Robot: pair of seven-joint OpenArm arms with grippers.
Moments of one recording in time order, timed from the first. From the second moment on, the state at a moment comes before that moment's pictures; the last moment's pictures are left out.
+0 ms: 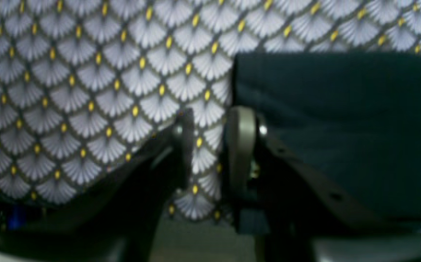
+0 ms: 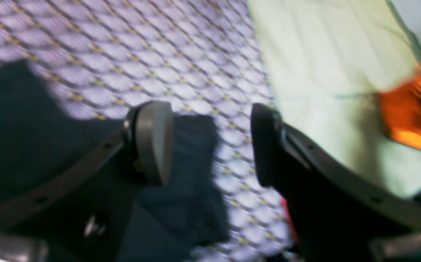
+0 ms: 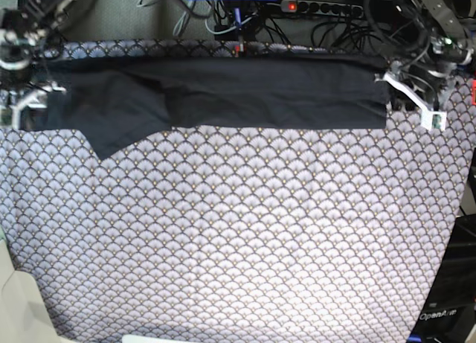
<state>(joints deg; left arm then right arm) 15.6 -0.5 -42.7 104.7 -13.3 -39.6 52.3 -12.5 -6.8 53.6 109.4 -19.4 40.3 -19.9</state>
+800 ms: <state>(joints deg) 16.0 -0.5 -45.2 104.7 -13.2 -39.6 52.8 2.2 -1.9 32.0 100.2 -18.8 40.3 -55.0</state>
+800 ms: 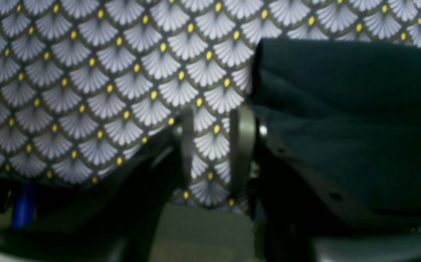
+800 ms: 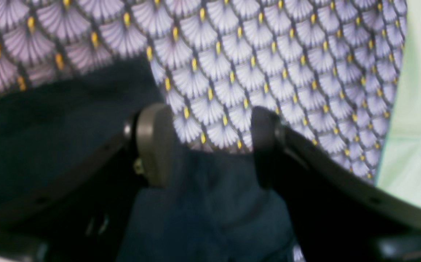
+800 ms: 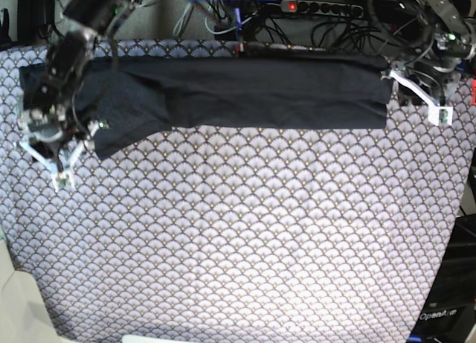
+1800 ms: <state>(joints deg) 16.0 -0.5 -45.3 104.7 -13.2 -39.6 52.7 1.3 -2.0 36.6 93.2 -10.7 40.3 -59.5</state>
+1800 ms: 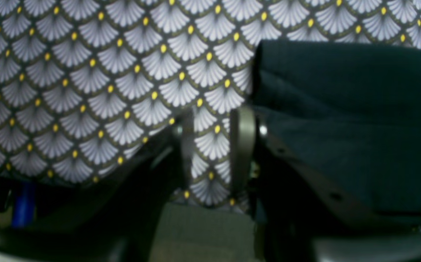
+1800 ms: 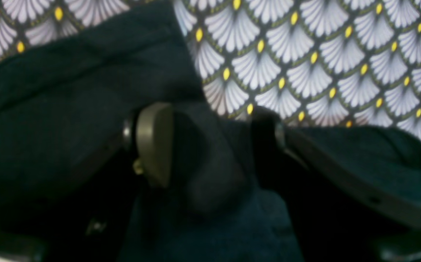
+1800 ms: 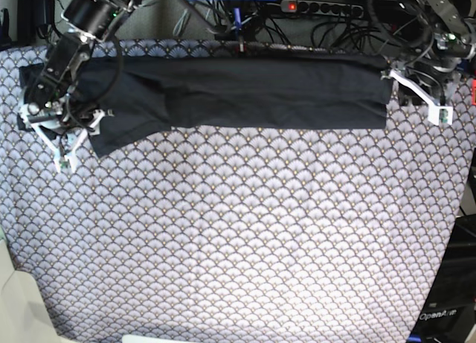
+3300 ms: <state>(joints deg) 16.0 -0.4 -45.3 104.7 -13.2 -39.6 52.7 -11.2 -2.5 33.6 110.2 -10.0 40.3 -57.8</state>
